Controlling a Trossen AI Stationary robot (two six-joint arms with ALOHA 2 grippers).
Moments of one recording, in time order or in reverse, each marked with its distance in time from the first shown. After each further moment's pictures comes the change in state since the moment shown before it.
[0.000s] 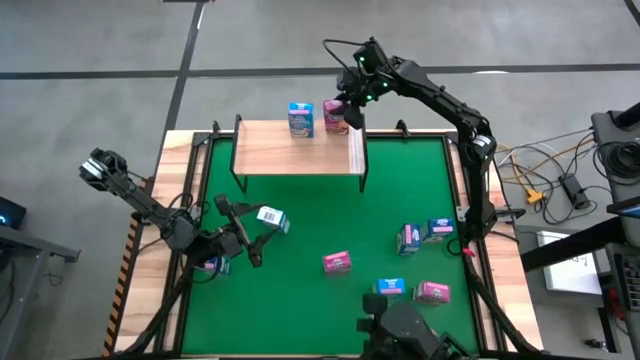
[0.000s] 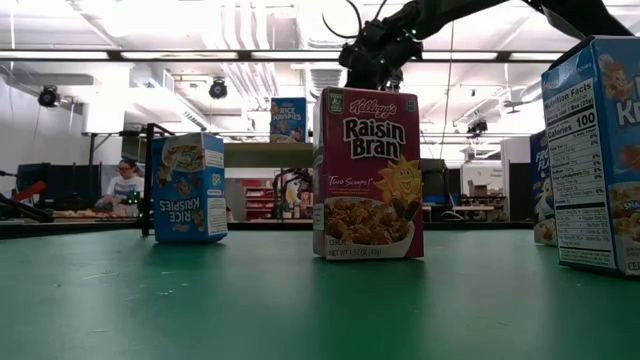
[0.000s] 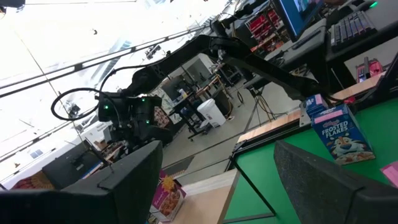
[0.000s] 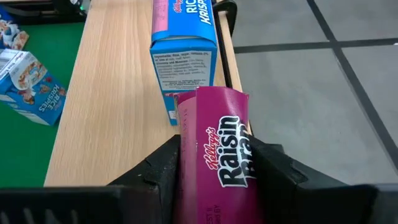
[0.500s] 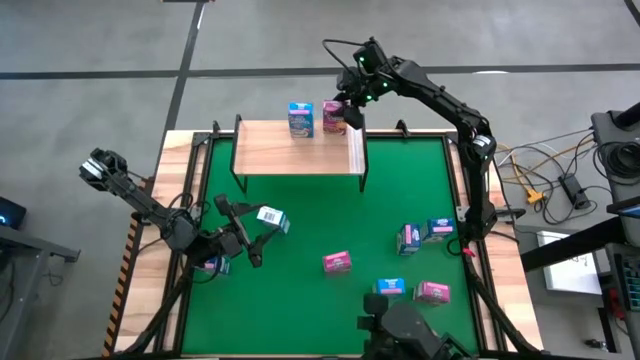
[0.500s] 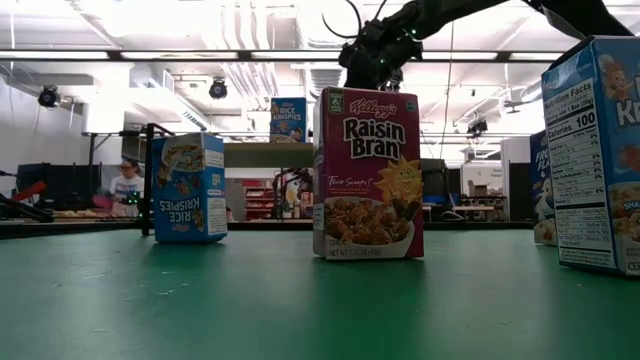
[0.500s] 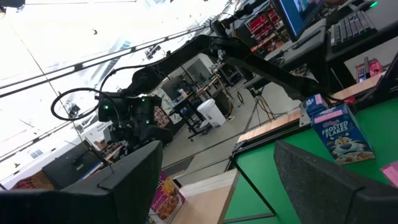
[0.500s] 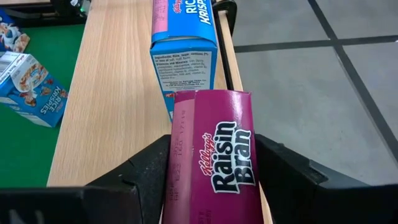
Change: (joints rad) left arm 0.000 0.000 0.000 0.000 0.000 0.000; right arm 0.002 0.000 0.000 -0.002 0.000 0.009
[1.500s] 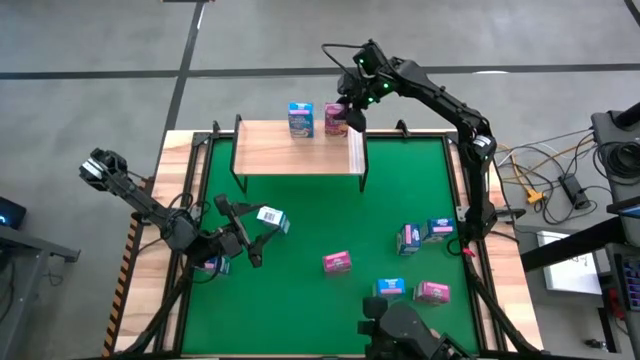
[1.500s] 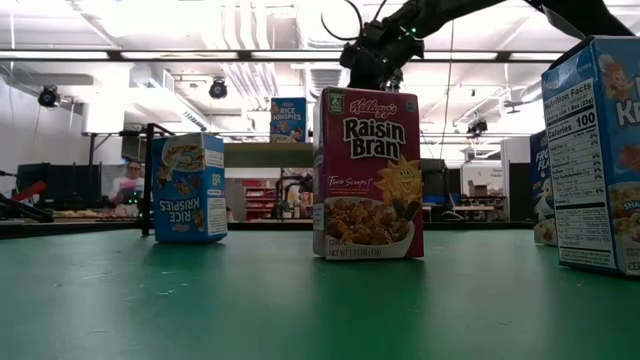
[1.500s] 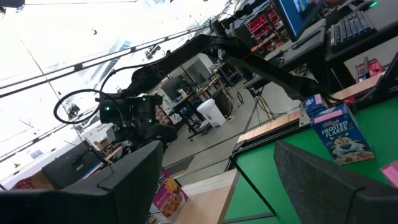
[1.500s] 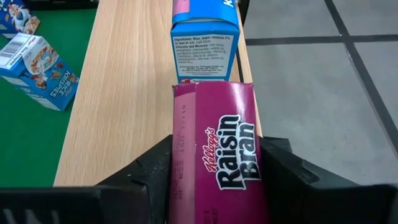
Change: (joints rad) left arm 0.000 0.000 0.000 0.000 0.001 0.000; right arm 0.003 -0.002 0.004 -0.064 -0.008 -0.055
